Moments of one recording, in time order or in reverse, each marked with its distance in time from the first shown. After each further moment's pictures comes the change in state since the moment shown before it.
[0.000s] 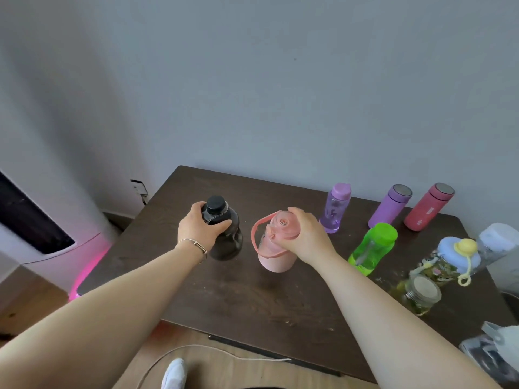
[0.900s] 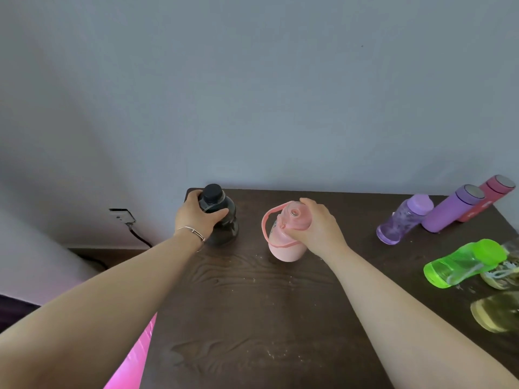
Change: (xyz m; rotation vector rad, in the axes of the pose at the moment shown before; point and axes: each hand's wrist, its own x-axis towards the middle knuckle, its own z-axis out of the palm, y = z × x) left_hand 0.315 -0.074 -0.083 -0.011 -0.241 0.095; right_hand 0.181 -0.164 0.127 -0.010 0.185 0.251
